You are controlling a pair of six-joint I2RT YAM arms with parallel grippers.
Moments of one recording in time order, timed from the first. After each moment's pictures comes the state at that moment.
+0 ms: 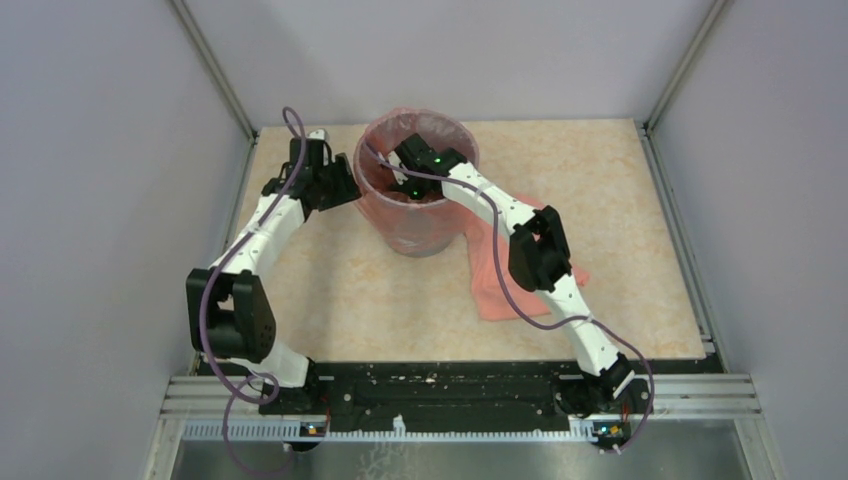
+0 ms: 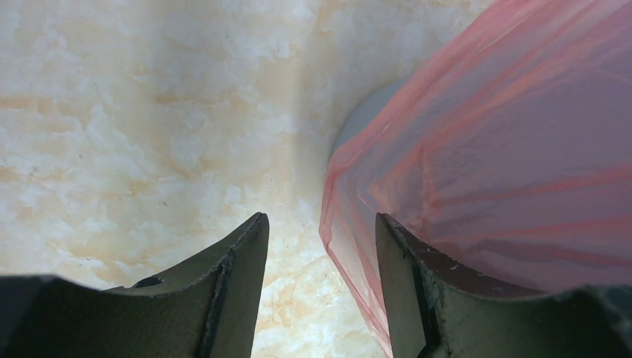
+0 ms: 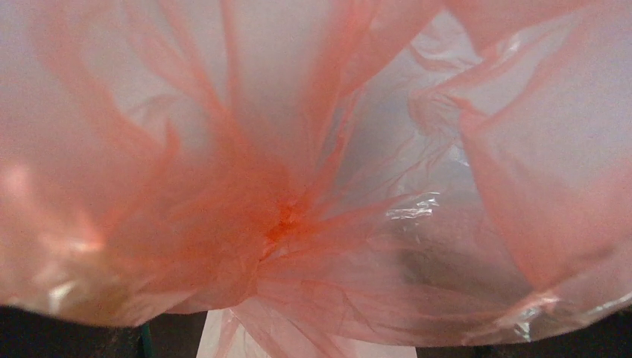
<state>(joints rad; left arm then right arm) -0.13 1.55 1.25 -0.44 0.07 -0.42 0.73 2.49 2.39 -0.95 -0.04 -0.09</state>
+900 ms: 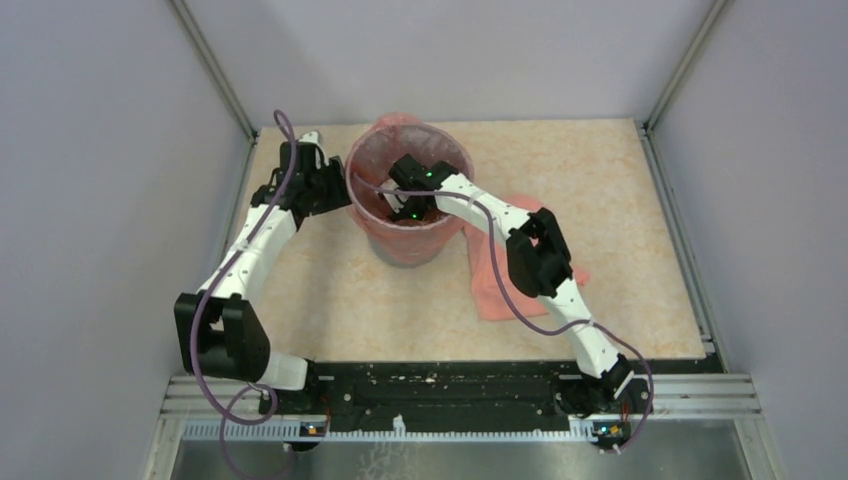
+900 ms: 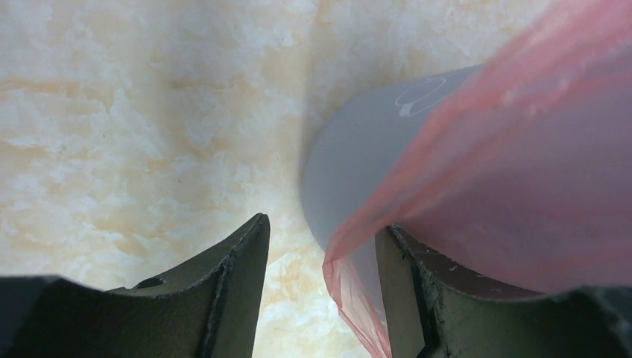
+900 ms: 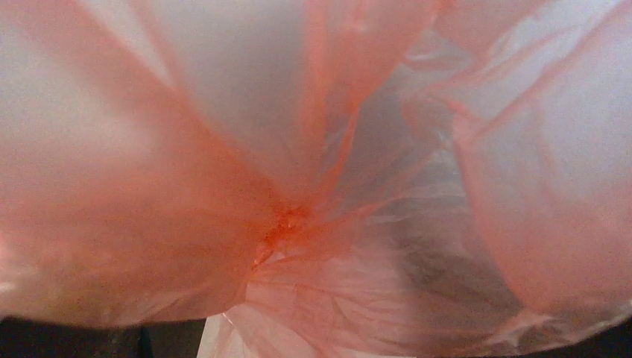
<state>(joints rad) -0.13 1.45 1.23 -0.49 0.07 -0.40 0.79 2.44 2.26 -1.04 -0.16 -0.18</state>
